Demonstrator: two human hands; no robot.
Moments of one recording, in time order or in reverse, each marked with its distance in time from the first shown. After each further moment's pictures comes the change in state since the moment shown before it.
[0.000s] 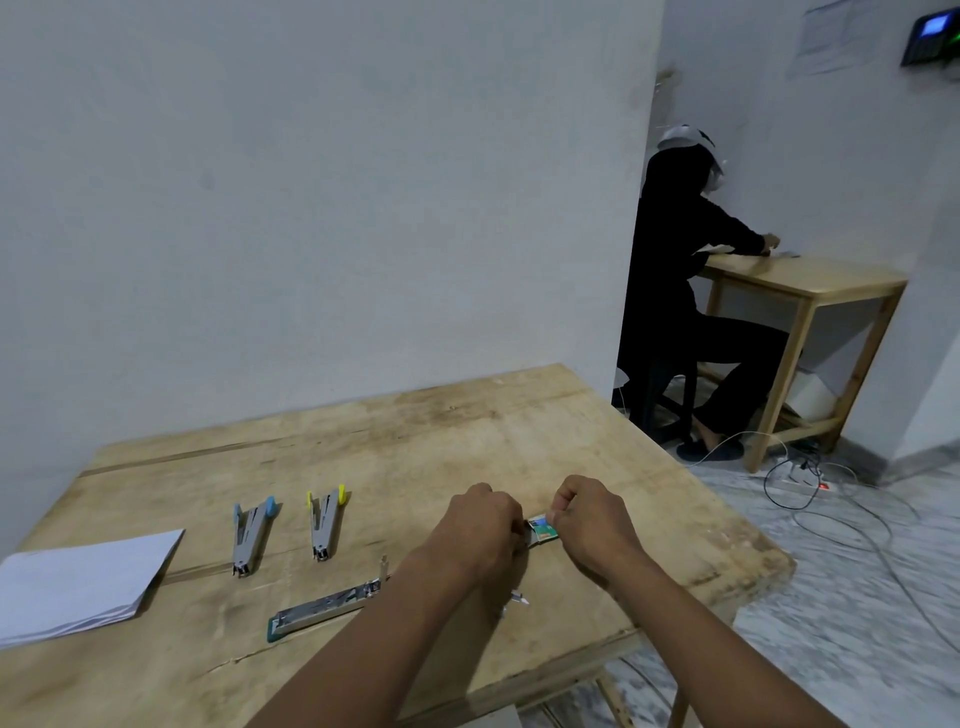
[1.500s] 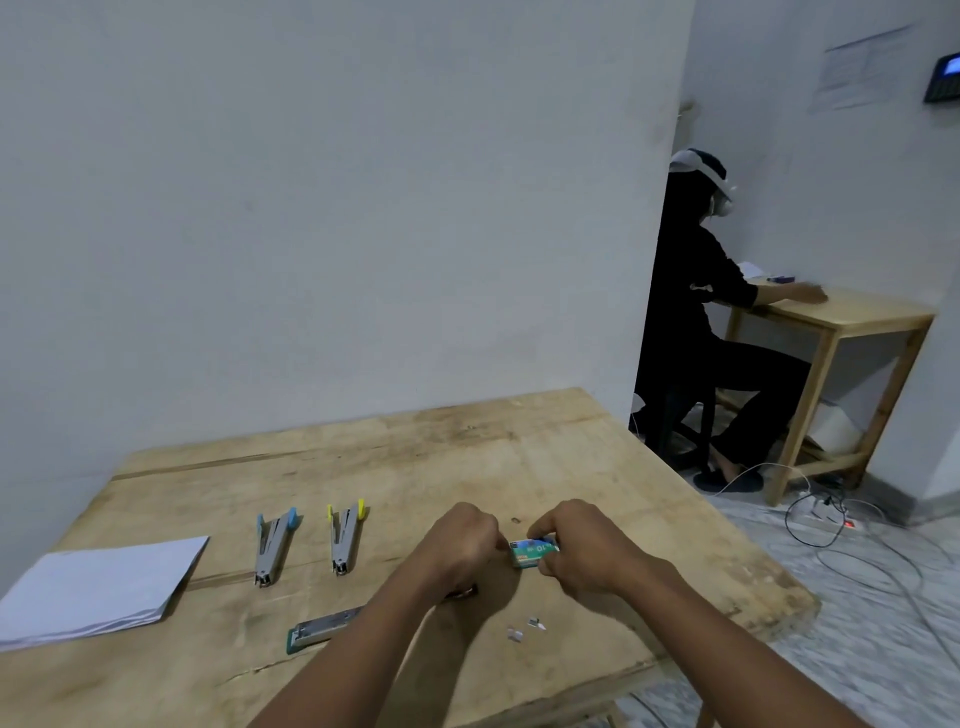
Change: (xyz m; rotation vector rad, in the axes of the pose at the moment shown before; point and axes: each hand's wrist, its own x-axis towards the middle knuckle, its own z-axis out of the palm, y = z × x) left_hand -0.016 -0.015 -0.029 -0.496 -0.145 -0.309; right_hand 0.008 -0.019 -0.005 -0.398 -0.328 -0.372
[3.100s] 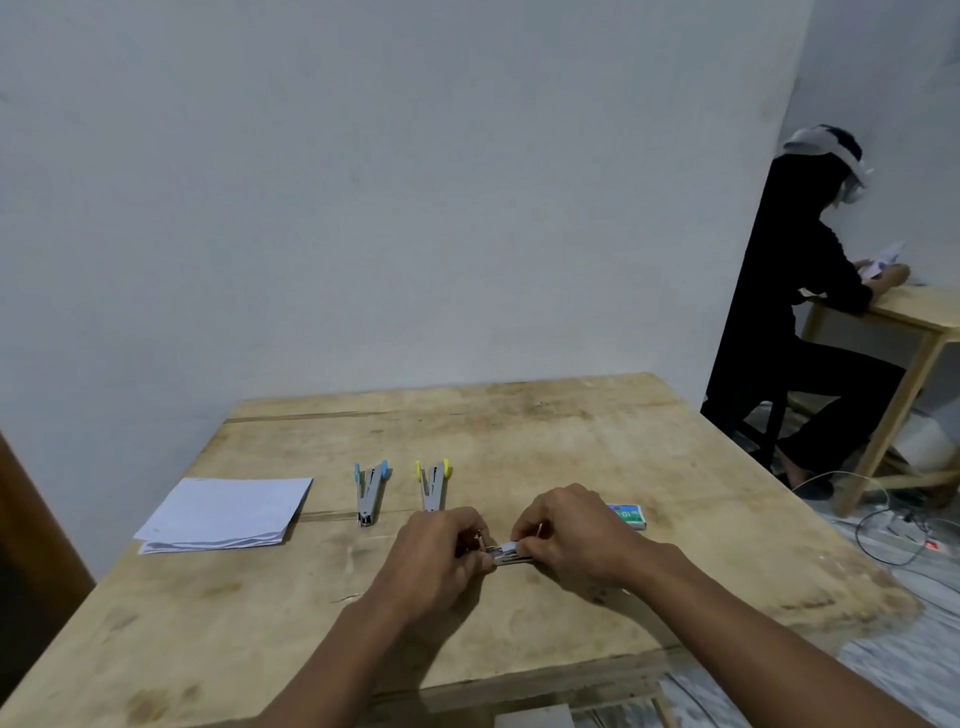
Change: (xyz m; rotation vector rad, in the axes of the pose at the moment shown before) left_hand -0.064 -0.109 -0.024 0.148 0.378 0.248; right_hand -0.018 -0.090 0.023 -0.003 -0.025 -0.303
